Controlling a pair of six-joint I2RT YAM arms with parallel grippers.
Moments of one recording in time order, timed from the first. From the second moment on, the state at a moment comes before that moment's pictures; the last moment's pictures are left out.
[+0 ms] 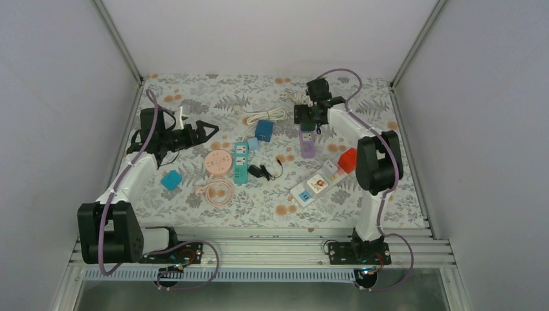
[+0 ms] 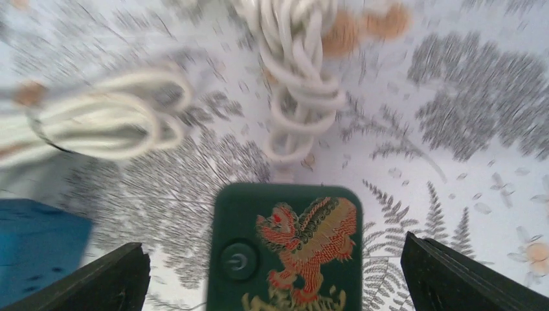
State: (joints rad) left arm 0.05 1.26 0.82 -0.23 0.83 -0.43; right arm 0.33 2.01 1.56 -0.56 0.10 0.24
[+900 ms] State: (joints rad) left arm -0.05 1.19 0.82 -0.29 0.52 -0.39; right arm 0.64 1.82 1.27 -0.23 -0.03 0.42
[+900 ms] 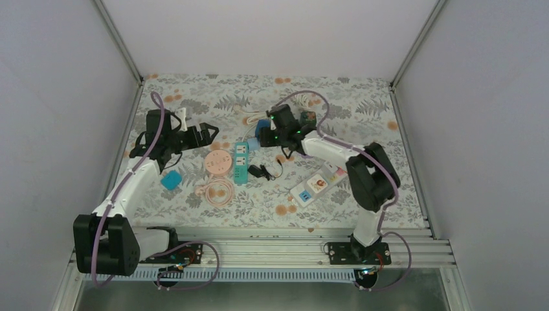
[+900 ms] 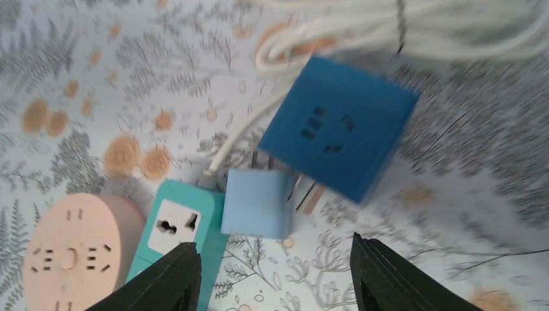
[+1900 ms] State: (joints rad) left arm -0.05 1.18 0.80 -0.32 0.51 -0.38; right arm 0.74 2.18 1.53 -0.31 0.06 0.45
